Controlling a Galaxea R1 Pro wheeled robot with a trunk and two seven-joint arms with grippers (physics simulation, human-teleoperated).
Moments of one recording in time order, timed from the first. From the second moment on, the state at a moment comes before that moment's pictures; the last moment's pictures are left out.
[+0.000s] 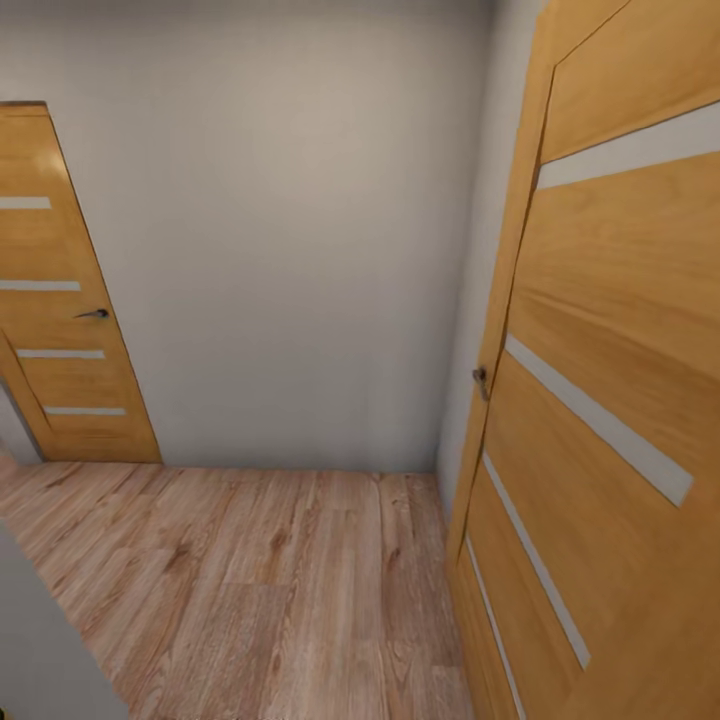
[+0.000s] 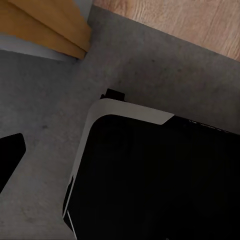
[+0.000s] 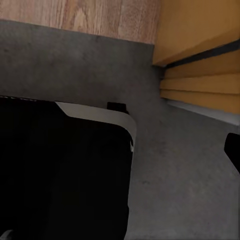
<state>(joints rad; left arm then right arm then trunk) -0.19 0.03 -0.25 -0.01 0.55 -0.05 0.00 -0.17 0.01 0.25 0.03 -0.12 -0.18 -0.06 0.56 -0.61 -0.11</state>
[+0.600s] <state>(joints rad) -0.19 0.04 -0.25 -0.01 0.55 -0.05 0.00 -0.17 0.01 0.25 0.03 -0.12 -0.18 -0.06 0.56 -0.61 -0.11</state>
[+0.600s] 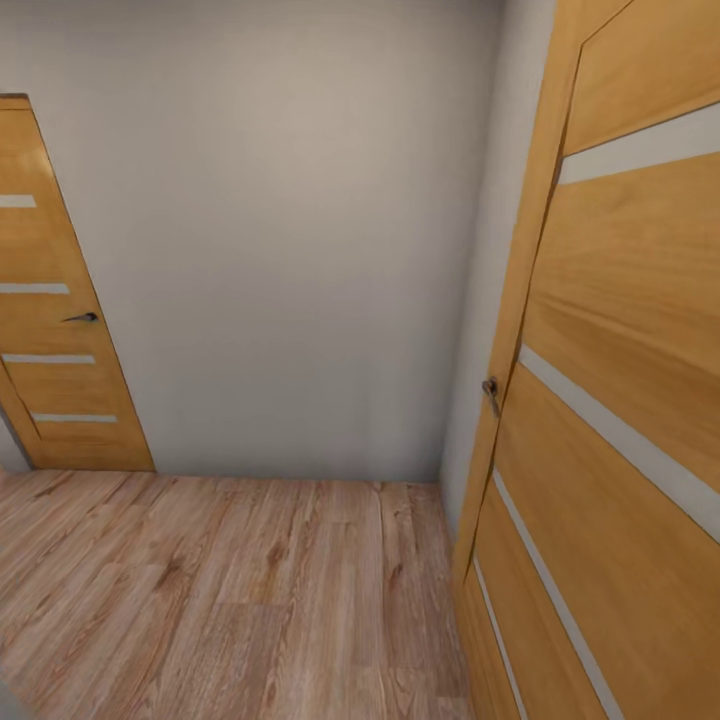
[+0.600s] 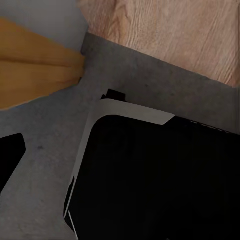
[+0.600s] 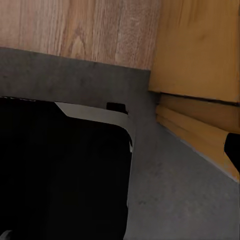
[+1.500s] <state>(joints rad) -0.19 0.04 -0.25 -0.01 0.55 -0.05 0.00 -0.17 0.01 0.25 0.03 -0.12 -0.18 -0.06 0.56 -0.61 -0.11</state>
